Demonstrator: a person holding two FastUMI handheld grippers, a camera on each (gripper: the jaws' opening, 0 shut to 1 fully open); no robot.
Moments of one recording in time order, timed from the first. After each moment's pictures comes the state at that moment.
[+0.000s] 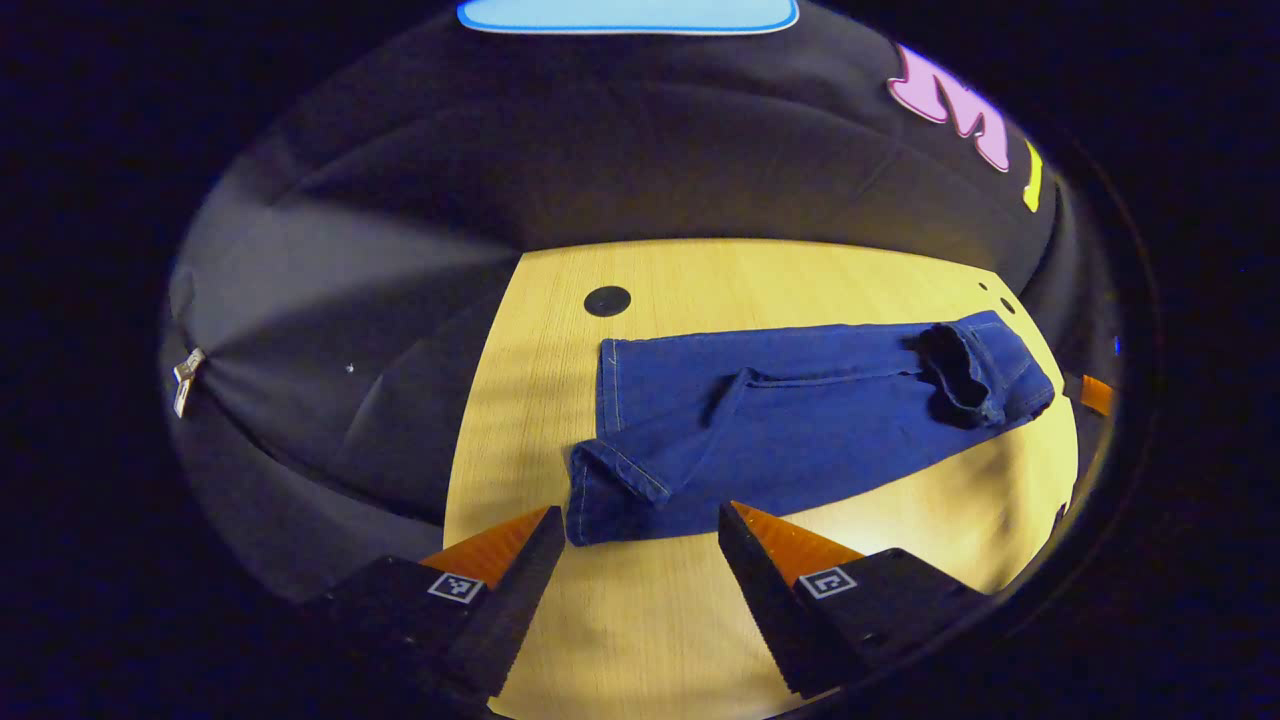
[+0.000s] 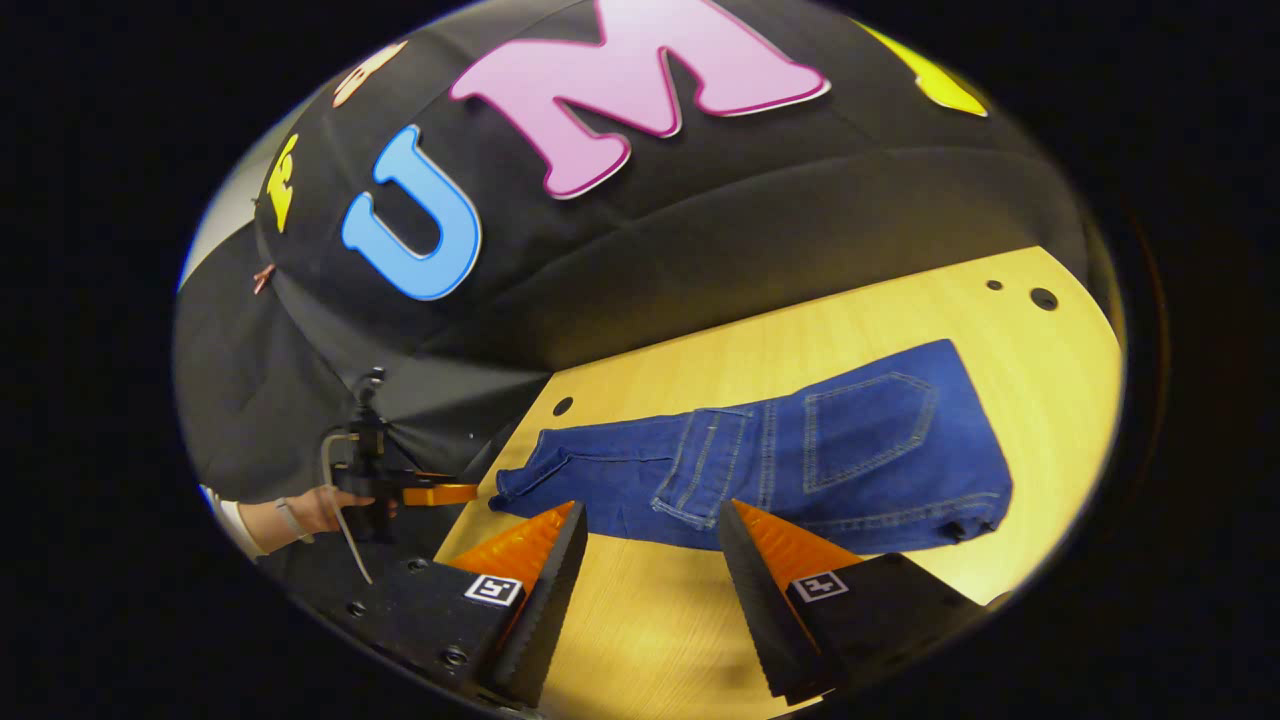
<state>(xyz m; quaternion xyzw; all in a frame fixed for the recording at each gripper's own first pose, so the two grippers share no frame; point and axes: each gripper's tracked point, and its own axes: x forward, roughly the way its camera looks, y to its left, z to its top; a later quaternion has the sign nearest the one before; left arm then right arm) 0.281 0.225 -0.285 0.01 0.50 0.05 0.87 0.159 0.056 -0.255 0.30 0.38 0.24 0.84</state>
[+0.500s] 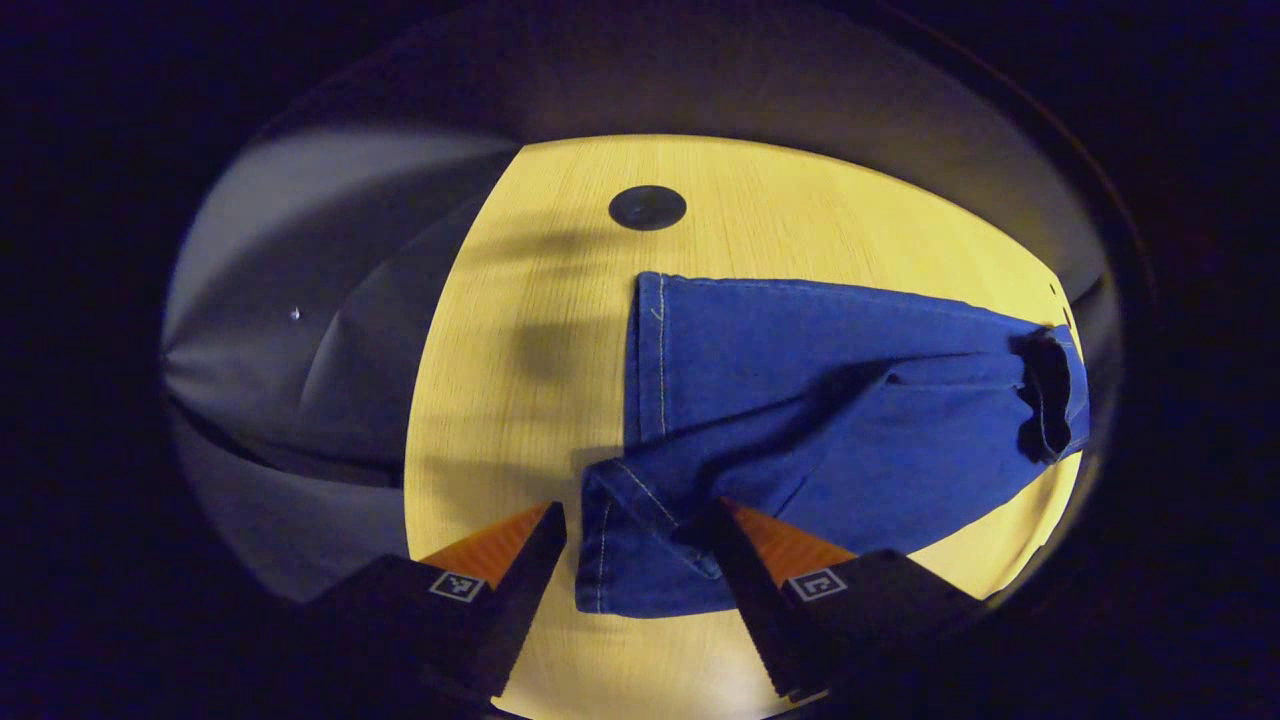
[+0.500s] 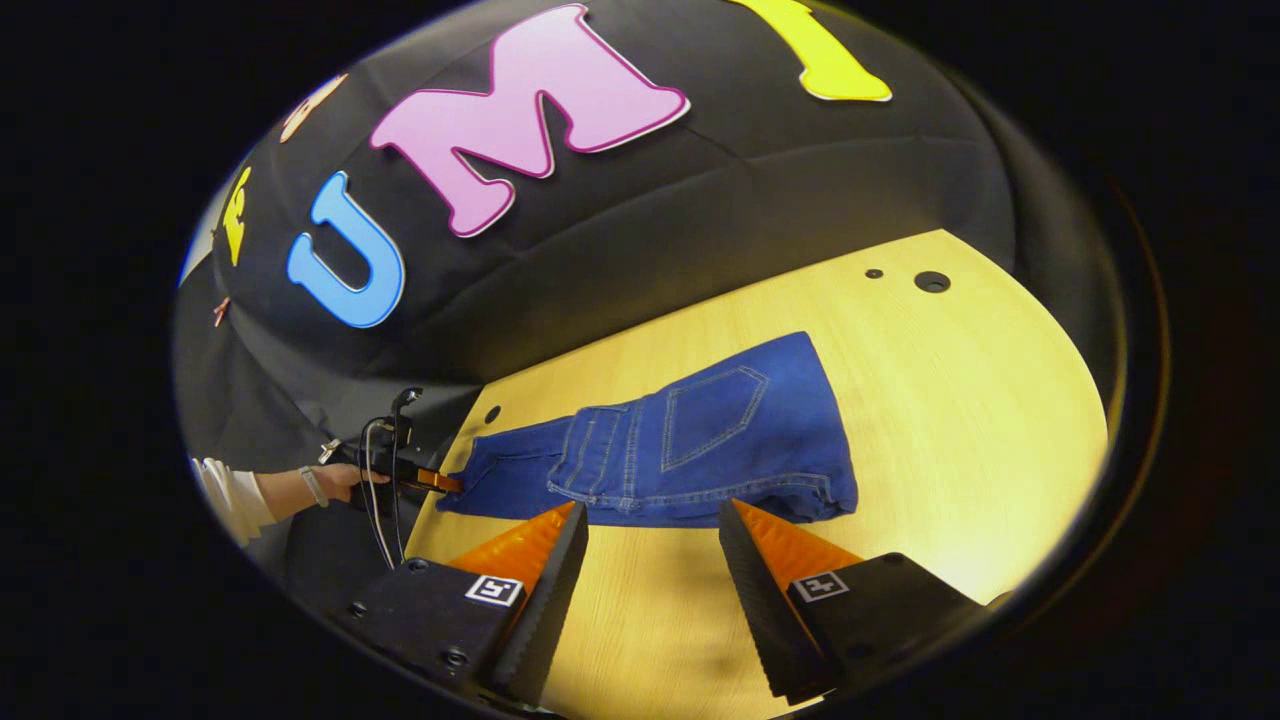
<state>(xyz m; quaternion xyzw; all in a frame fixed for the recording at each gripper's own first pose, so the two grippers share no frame) 0.306 0.253 -0.352 0.01 0.62 0.07 0.78 0.147 -0.036 -0.284 0.29 0.42 0.16 0.85</state>
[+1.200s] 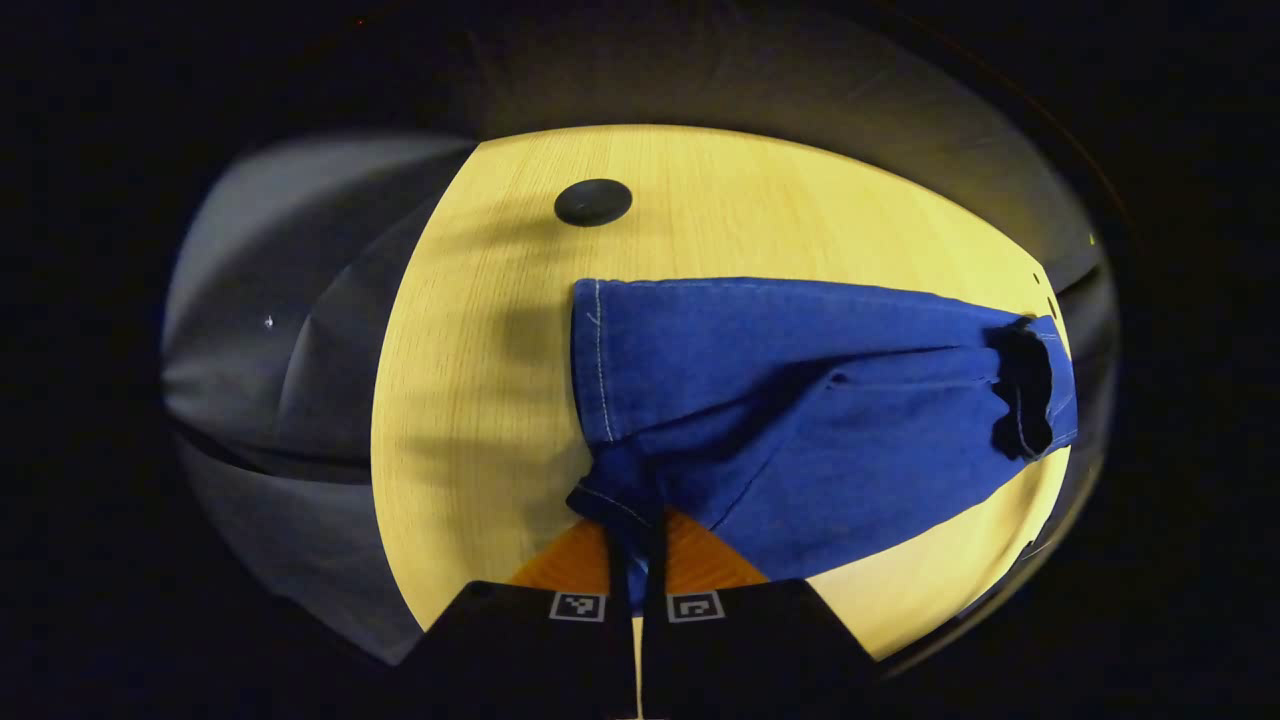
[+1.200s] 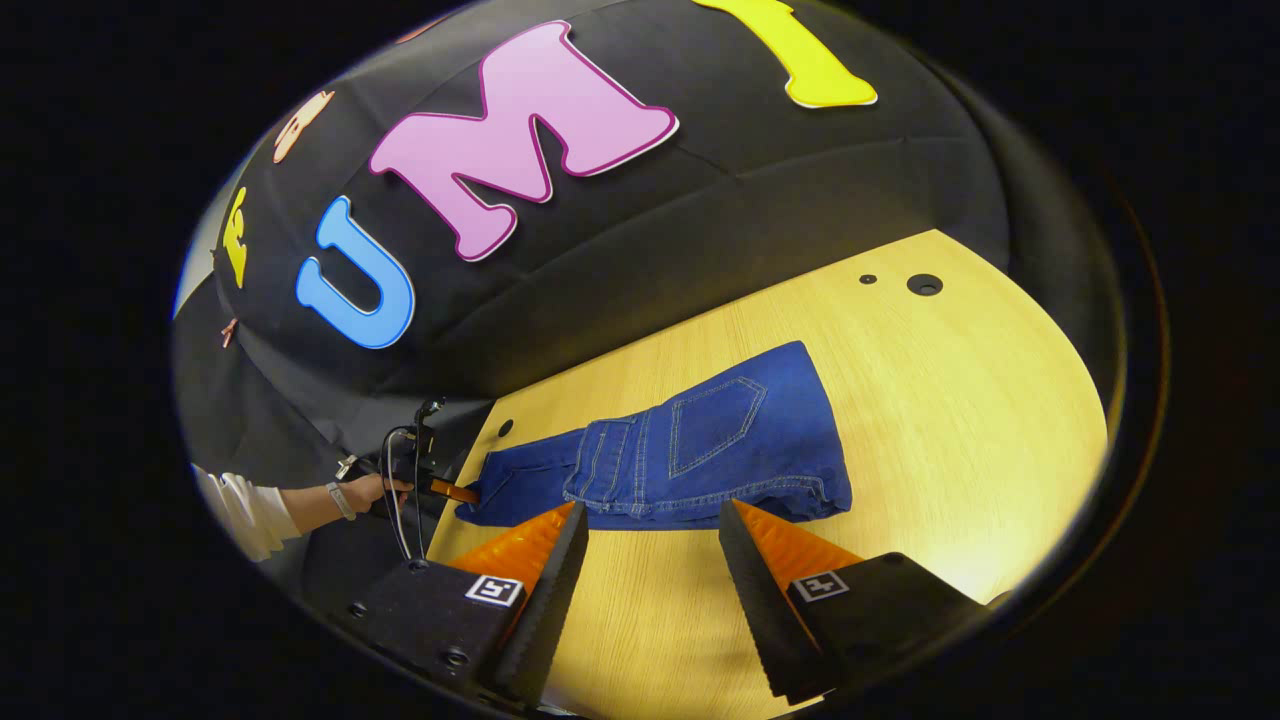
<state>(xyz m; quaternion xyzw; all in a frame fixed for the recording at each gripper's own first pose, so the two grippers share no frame) 0.318 0.215 -0.340 -0.03 0.61 0.04 0.79 0.150 -0.052 -0.256 0.31 0.40 0.16 0.85</state>
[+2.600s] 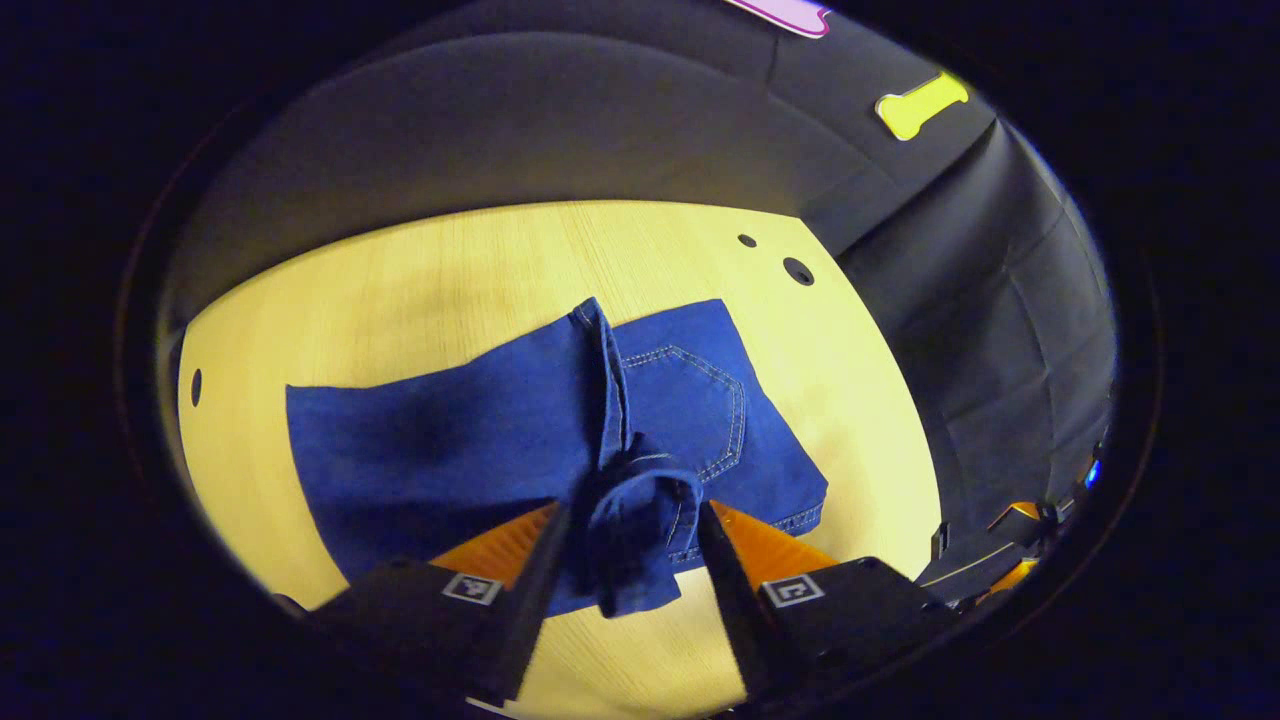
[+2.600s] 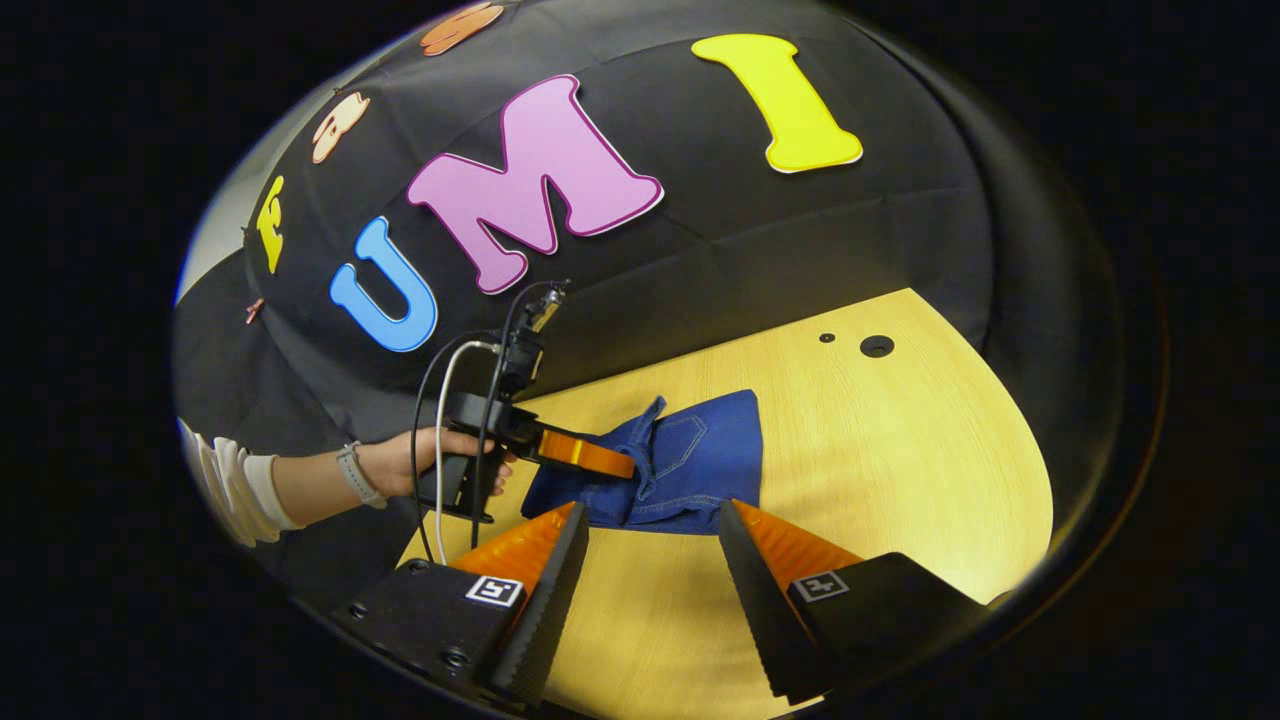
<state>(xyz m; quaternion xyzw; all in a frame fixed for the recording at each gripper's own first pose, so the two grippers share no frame) 0.375 -0.282 -0.321 -0.04 0.56 -0.18 0.81 0.131 -0.156 -0.227 0.28 0.35 0.19 0.87</state>
